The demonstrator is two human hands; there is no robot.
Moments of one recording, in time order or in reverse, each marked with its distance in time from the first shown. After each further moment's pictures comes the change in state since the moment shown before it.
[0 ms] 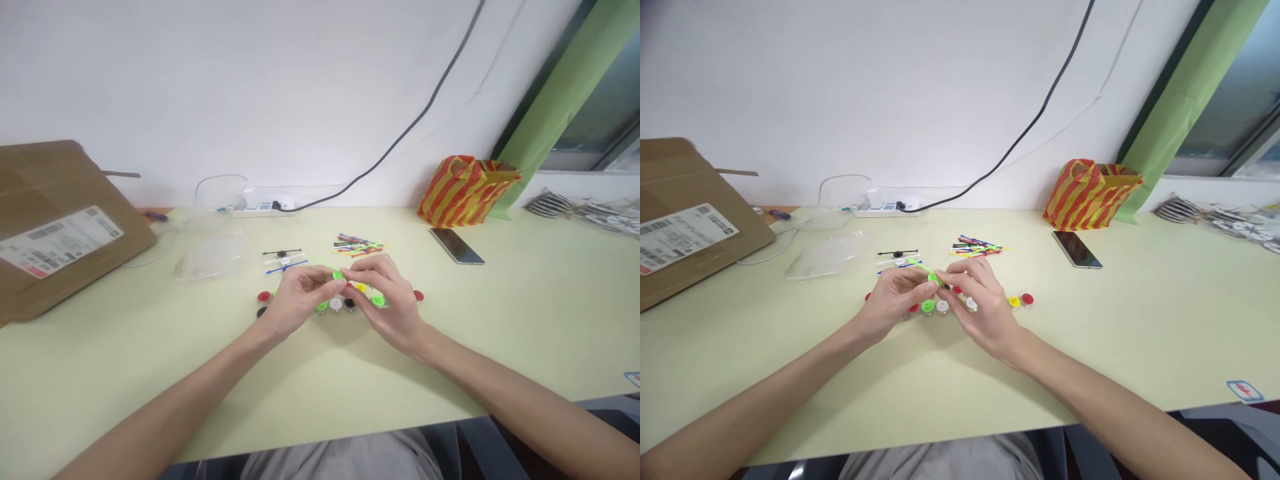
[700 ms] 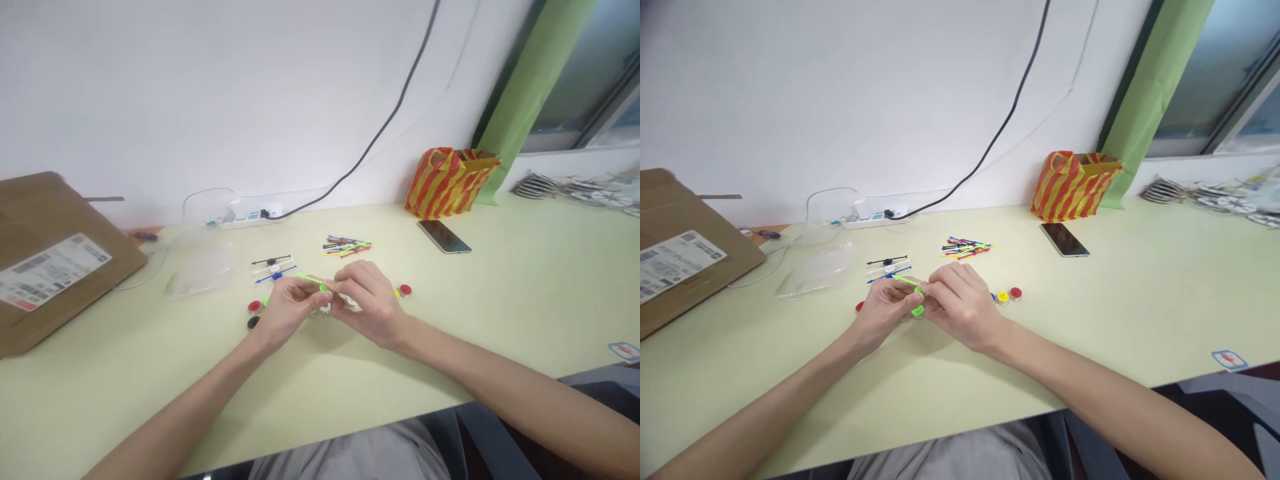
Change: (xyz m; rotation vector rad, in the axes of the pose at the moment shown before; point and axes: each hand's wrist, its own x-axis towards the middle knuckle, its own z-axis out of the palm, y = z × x) left_hand 0.000 -0.007 0.002 0.024 -0.063 -0.023; right_hand 0.001 0.006 0.006 -0.282 0.072 -0.244
